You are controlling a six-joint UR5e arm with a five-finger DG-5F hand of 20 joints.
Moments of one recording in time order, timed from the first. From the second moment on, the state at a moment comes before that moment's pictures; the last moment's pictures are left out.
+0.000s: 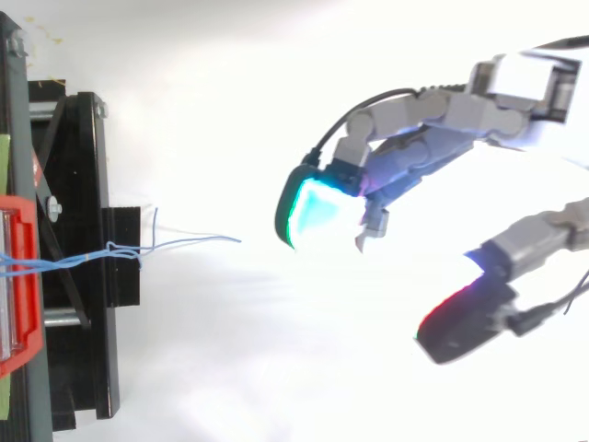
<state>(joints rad) 0.15 -1.96 -1.57 -2.77 -1.24 -0.18</state>
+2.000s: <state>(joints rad) 0.19 -2.43 -1.28 -2.38 -0.99 -0.39</state>
